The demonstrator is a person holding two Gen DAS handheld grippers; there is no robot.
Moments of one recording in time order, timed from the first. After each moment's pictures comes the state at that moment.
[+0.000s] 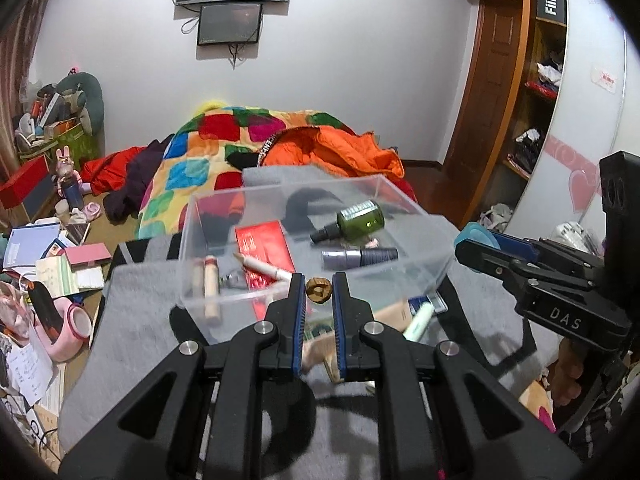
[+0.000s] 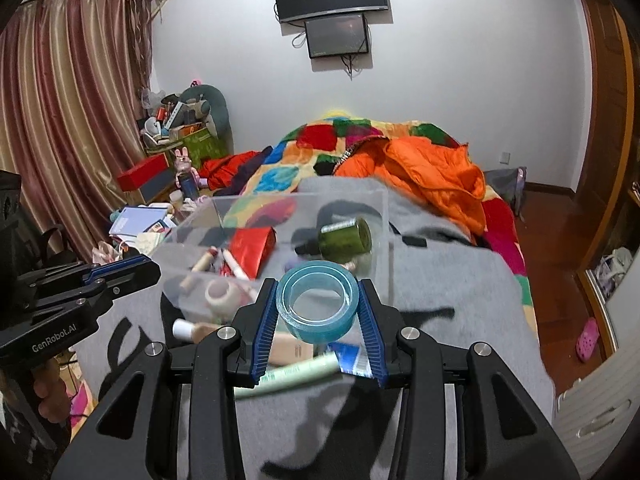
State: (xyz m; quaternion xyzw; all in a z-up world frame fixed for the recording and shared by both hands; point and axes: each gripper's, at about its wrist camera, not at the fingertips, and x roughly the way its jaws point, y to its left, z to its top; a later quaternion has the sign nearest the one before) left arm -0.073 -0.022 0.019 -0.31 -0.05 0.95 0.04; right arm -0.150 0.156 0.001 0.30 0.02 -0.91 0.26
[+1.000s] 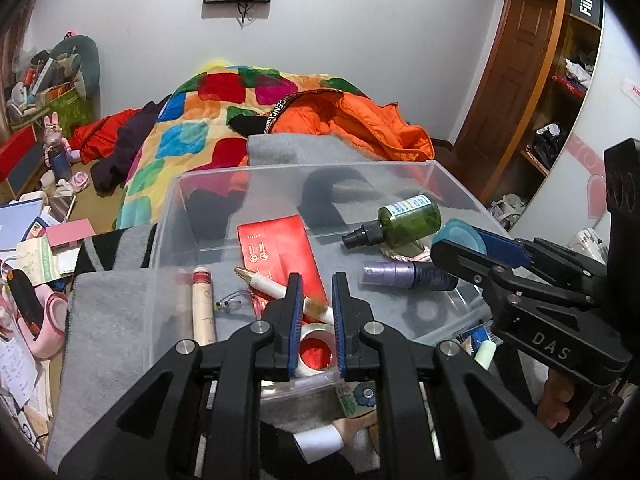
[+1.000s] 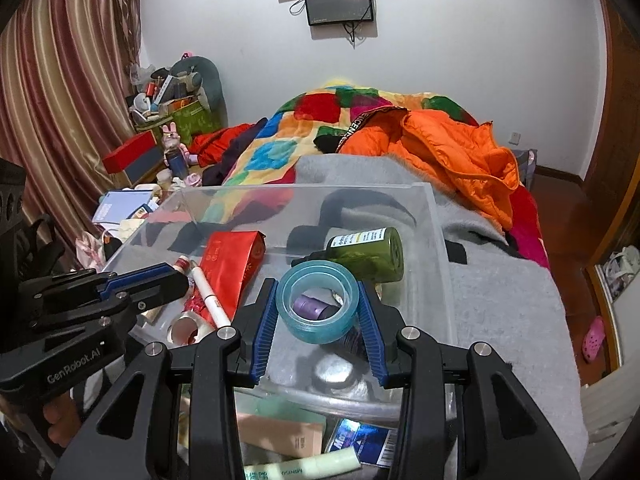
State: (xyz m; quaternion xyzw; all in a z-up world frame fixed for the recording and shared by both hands) left arm -0.162 -0.048 -0.026 -0.38 -0.08 0.92 0.03; right arm -0.231 0.099 -0.036 0.36 0.04 -0.90 0.26
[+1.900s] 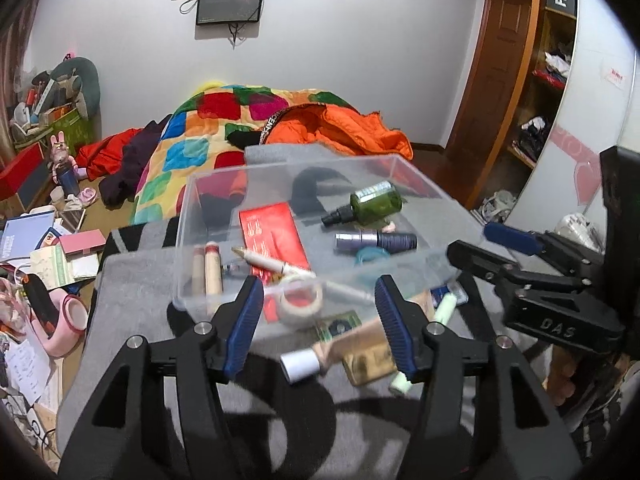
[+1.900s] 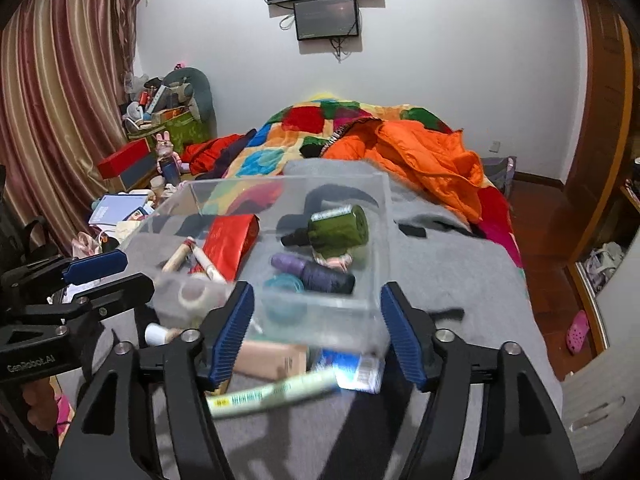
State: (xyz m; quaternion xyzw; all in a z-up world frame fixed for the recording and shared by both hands) left arm -0.090 -0.031 -0.006 -0.35 -0.05 0.93 0.04; right arm -0.170 0.138 -0.021 0.34 0.04 -0.91 0.23
